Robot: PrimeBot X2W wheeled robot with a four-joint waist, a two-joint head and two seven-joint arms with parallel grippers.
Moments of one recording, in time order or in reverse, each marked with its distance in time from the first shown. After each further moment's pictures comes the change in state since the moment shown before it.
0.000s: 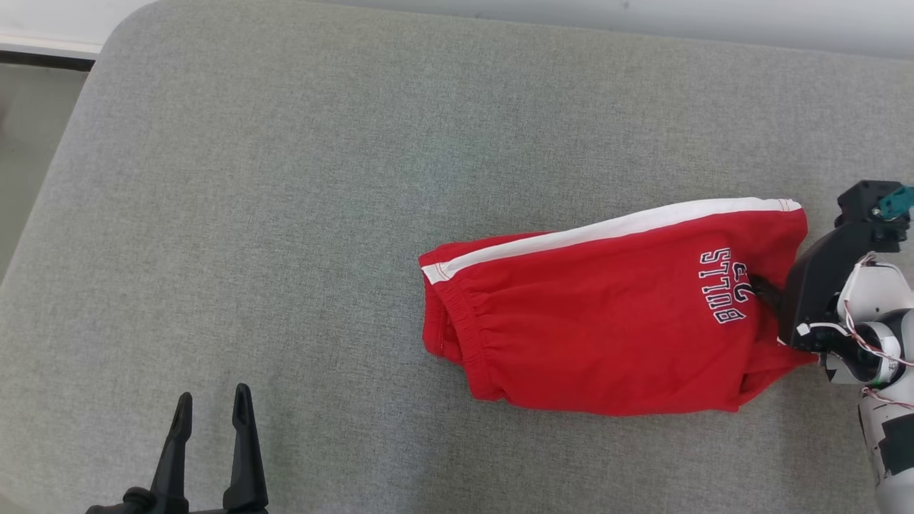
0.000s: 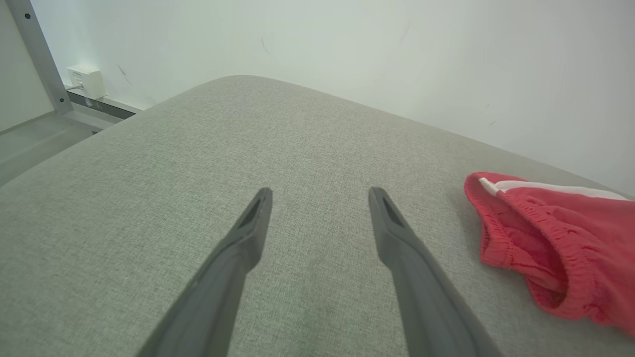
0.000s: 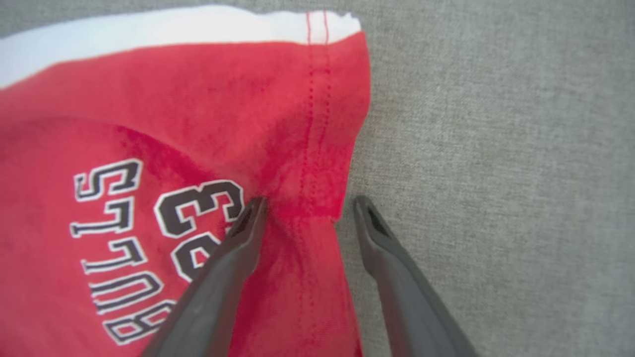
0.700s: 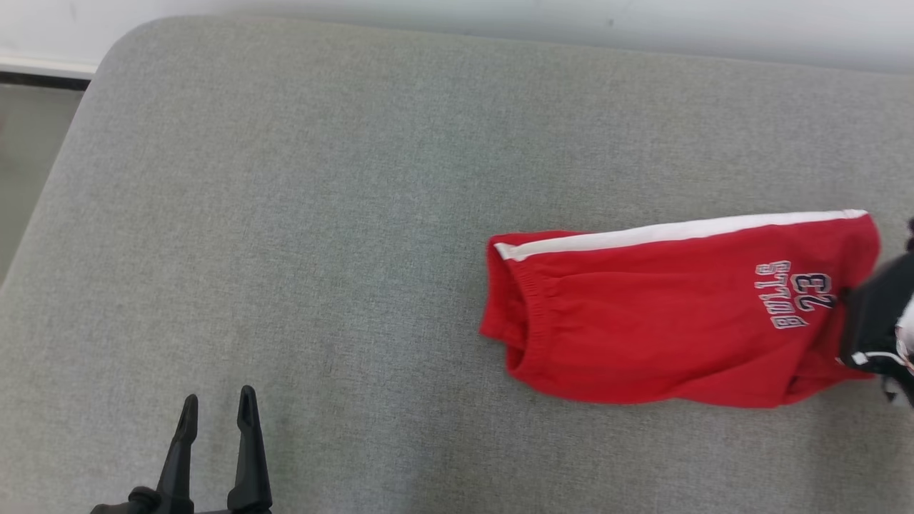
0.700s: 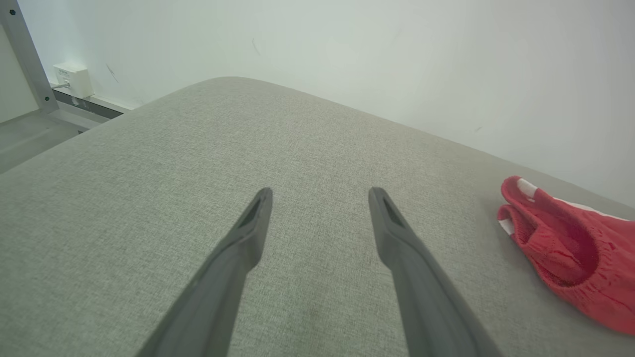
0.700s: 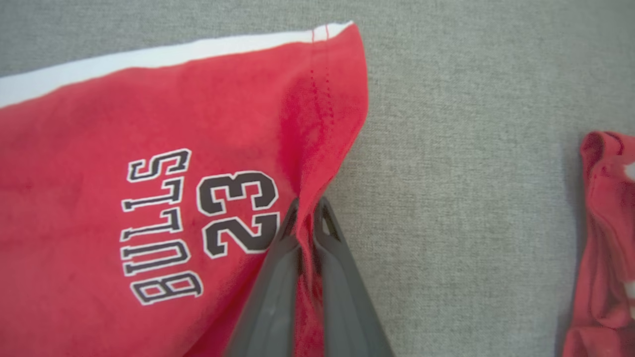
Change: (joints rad) left arm -0.002 0.000 -0.013 0.017 -0.015 0.005 0.000; right arm 0.067 -0.046 -0.128 -0.017 -0.100 0.008 -0.108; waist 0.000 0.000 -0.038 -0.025
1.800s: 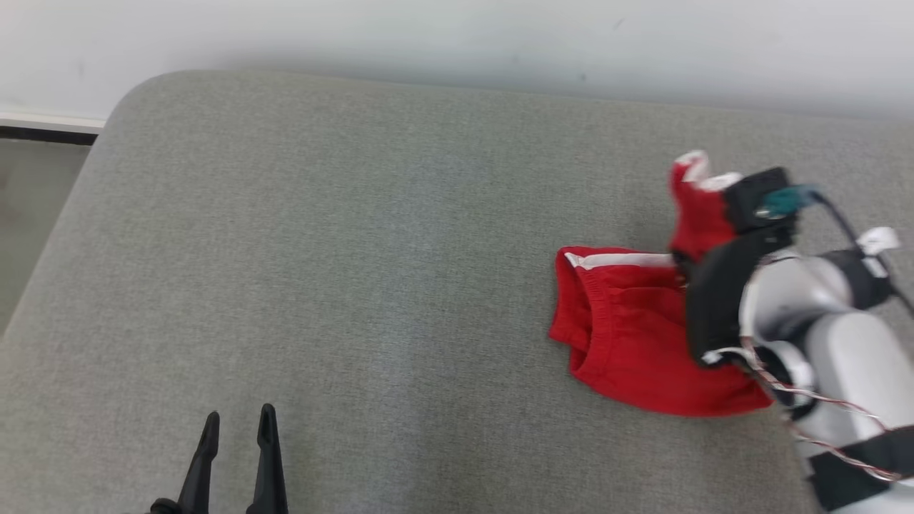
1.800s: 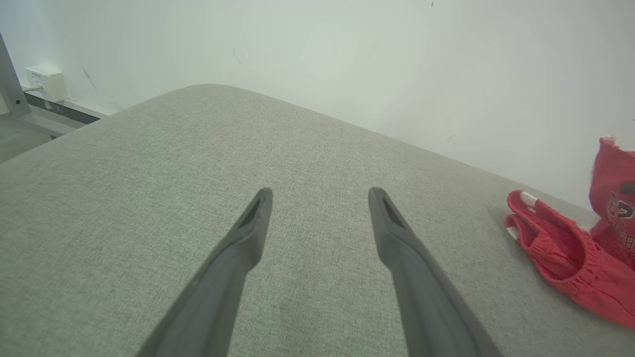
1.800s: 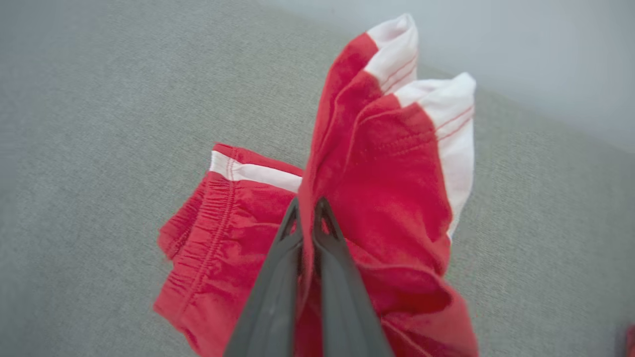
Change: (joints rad) left arm 0.023 0.000 -0.031 0.028 -0.007 -0.003 0.000; right arm -0.021 0.064 0.346 -0.290 0.038 0.000 0.055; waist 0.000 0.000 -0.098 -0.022
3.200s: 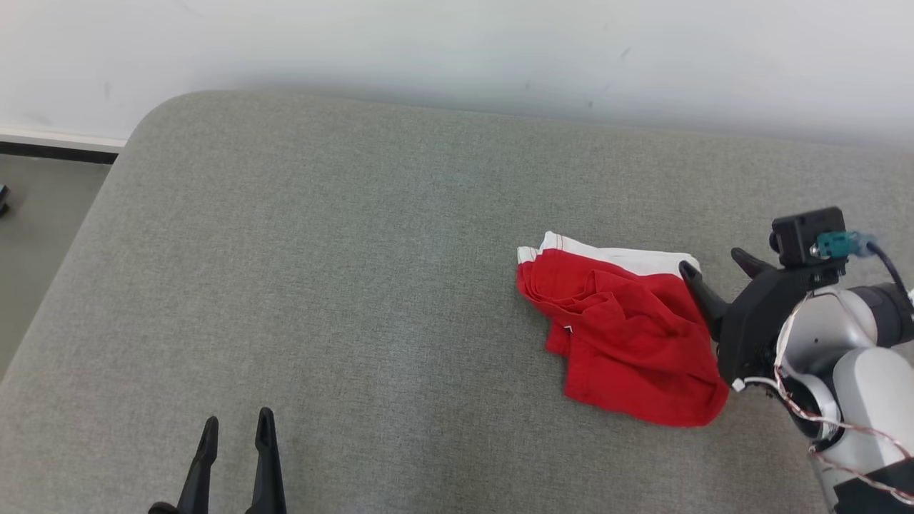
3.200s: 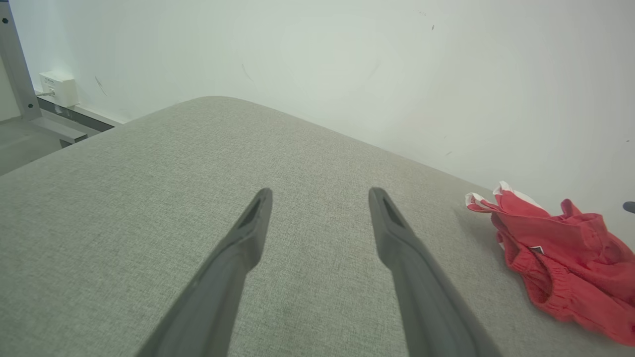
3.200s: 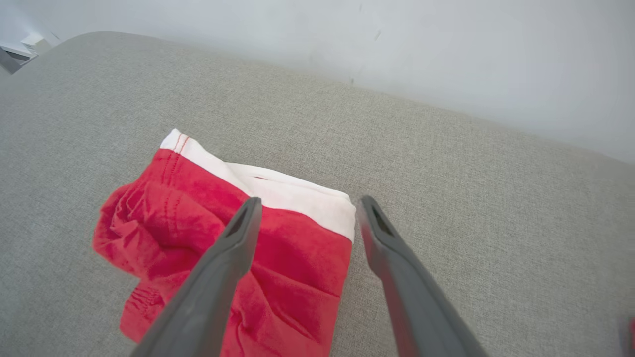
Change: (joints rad) left arm 0.007 0.000 -0.006 0.001 -0.025 0.011 0.000; right arm 0.076 -0.019 -0.056 0.083 0.045 0.000 -0.259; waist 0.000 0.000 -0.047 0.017
